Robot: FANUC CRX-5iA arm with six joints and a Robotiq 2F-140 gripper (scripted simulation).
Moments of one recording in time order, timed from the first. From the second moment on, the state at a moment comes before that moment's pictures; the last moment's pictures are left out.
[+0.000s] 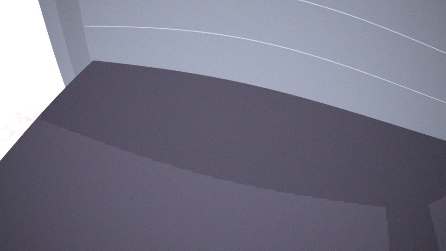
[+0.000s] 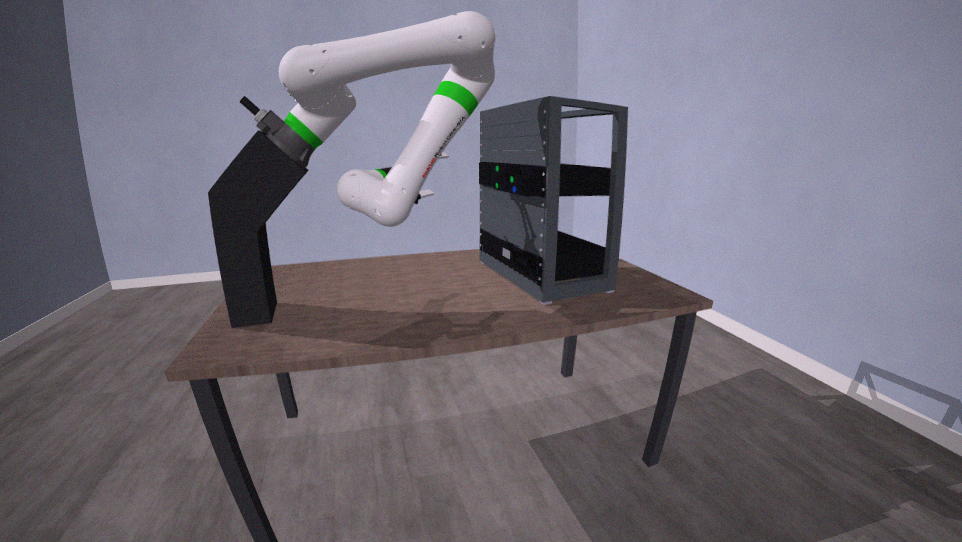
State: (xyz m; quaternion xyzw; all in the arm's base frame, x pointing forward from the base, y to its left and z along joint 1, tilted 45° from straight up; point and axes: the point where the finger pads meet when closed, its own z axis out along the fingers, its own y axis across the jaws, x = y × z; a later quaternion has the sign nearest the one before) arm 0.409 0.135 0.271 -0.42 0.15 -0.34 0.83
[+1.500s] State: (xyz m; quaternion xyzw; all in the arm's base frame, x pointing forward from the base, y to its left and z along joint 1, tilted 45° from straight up) arm 0.457 -0.069 0.292 -0.28 0.27 -0.63 0.67
